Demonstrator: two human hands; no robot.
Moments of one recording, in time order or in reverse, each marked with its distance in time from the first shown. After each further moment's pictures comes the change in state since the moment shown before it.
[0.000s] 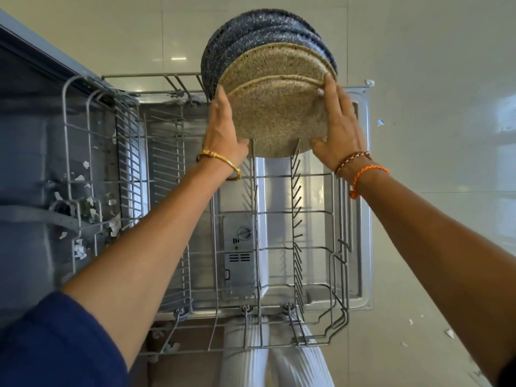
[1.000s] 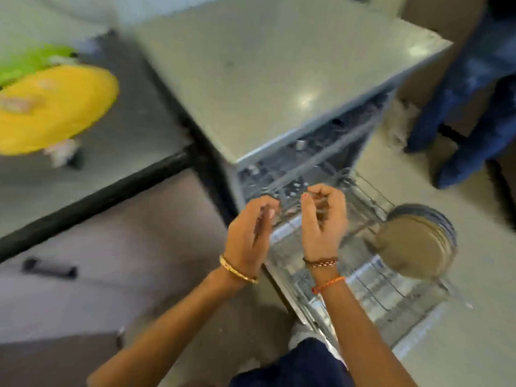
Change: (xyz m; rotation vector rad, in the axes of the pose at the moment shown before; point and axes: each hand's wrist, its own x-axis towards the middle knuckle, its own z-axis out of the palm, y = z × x) left_hand -0.553 0.049 -0.220 -0.398 1.178 -0.035; right_hand -0.427 -0.327 -0.137 0.962 -0.141 -0.748
